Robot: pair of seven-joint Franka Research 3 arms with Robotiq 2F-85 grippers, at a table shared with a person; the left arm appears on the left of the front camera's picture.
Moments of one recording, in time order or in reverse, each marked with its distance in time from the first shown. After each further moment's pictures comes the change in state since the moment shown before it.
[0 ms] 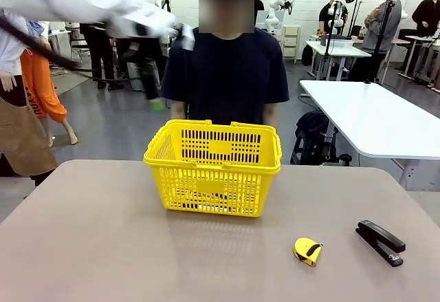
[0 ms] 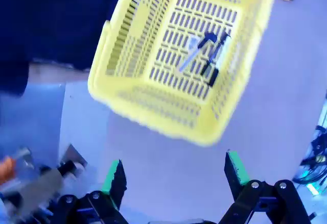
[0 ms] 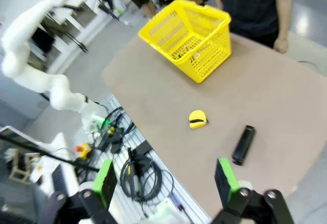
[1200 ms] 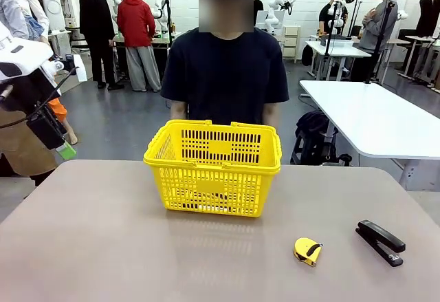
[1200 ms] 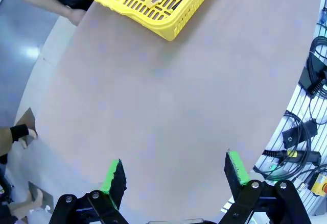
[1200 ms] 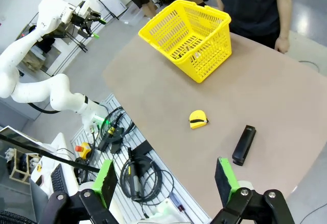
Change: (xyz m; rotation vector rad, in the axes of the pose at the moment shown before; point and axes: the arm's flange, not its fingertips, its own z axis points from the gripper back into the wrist) left arm -0.184 -0.070 0.000 -0.067 -0.053 0.256; right arm 0.000 0.000 0.000 0.000 0.000 0.001
